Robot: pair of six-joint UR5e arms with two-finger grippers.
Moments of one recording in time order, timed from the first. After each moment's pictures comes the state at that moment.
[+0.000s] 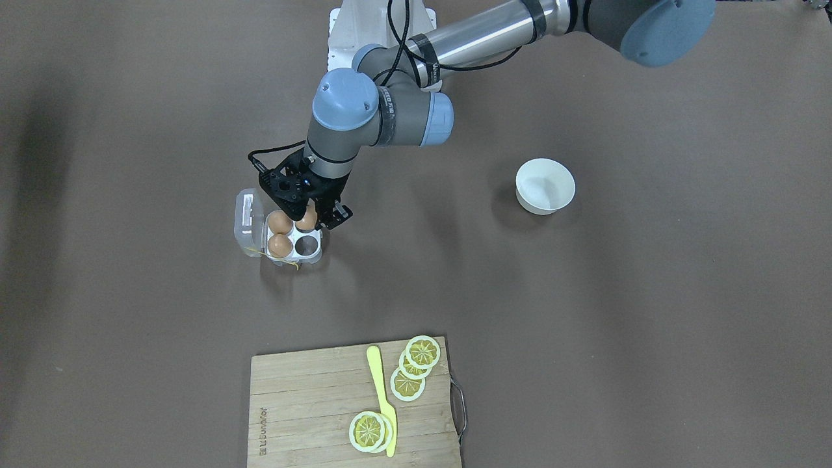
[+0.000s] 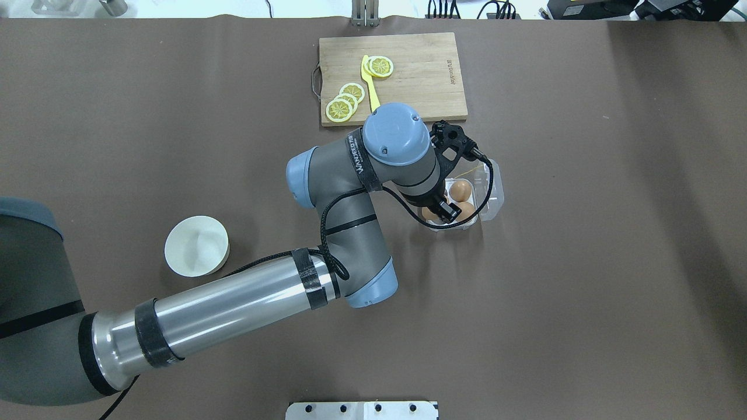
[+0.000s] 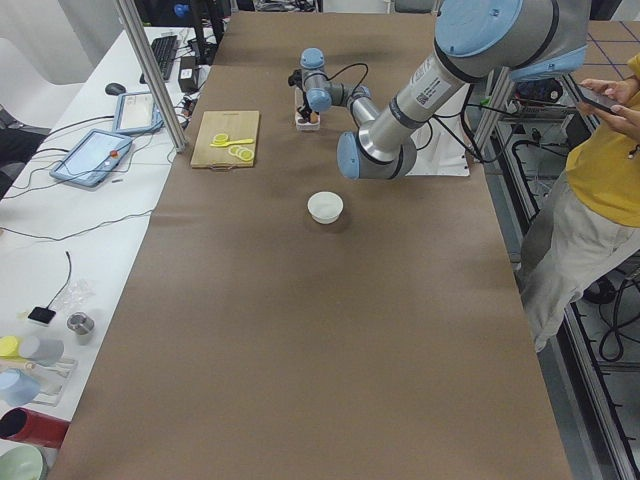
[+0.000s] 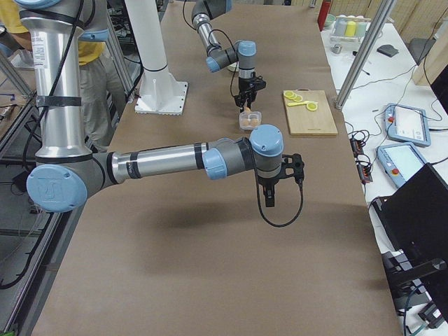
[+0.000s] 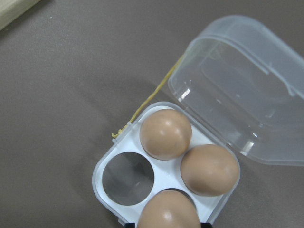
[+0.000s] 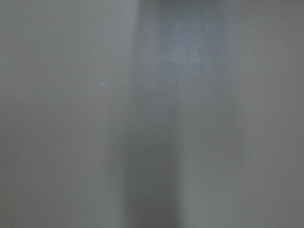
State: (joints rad) left arm -0.49 -2.67 -1.09 -2.04 -1.94 -0.54; right arm 1.50 -1.55 1.73 -1.41 2.42 0.24
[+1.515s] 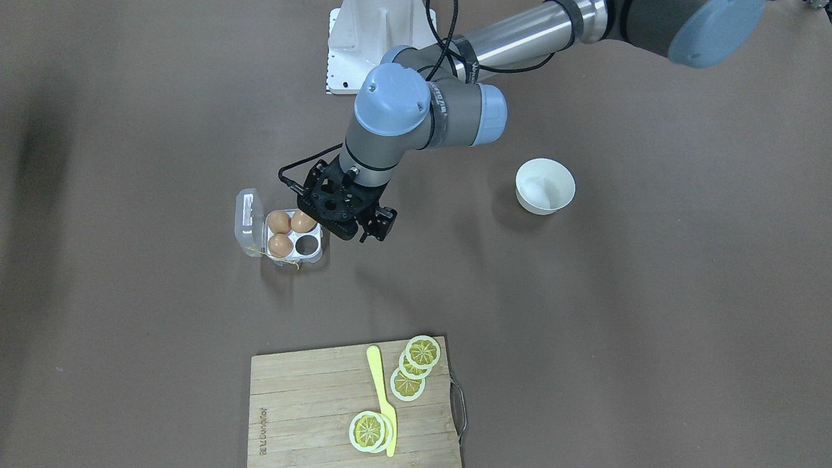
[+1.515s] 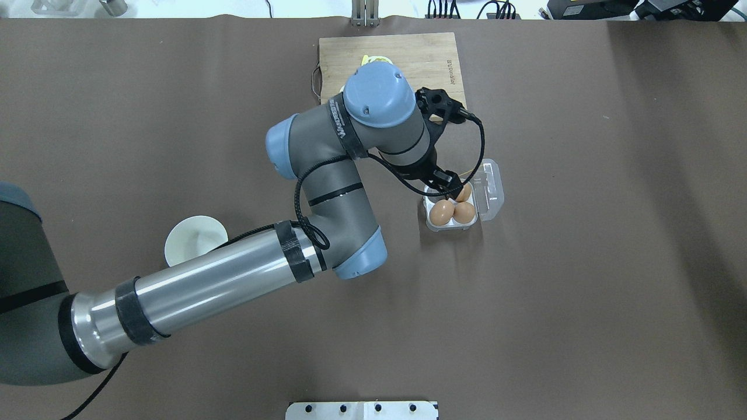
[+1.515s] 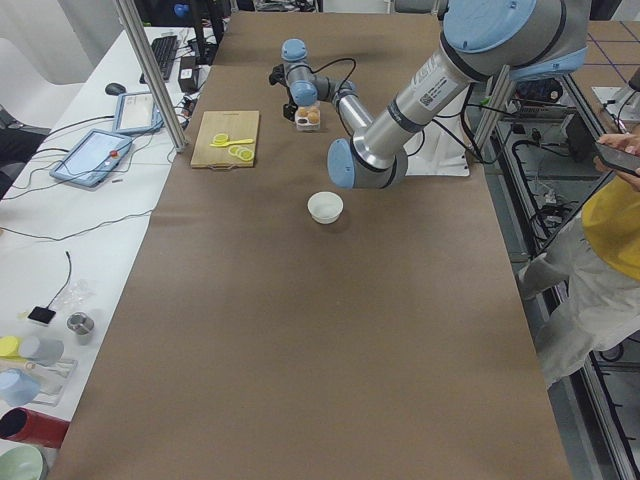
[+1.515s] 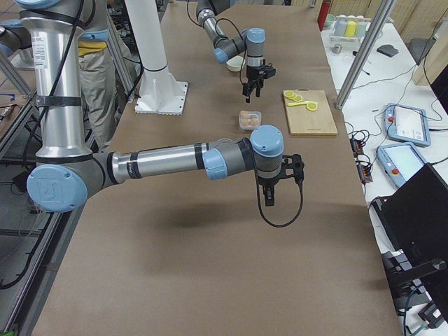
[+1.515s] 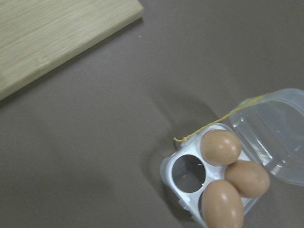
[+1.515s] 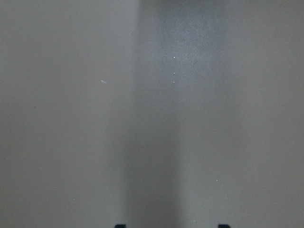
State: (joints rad) left arm -0.63 -2.56 -1.28 -1.90 -2.09 -0.69; right arm 1.49 -1.55 1.73 -1.42 2.43 0.24
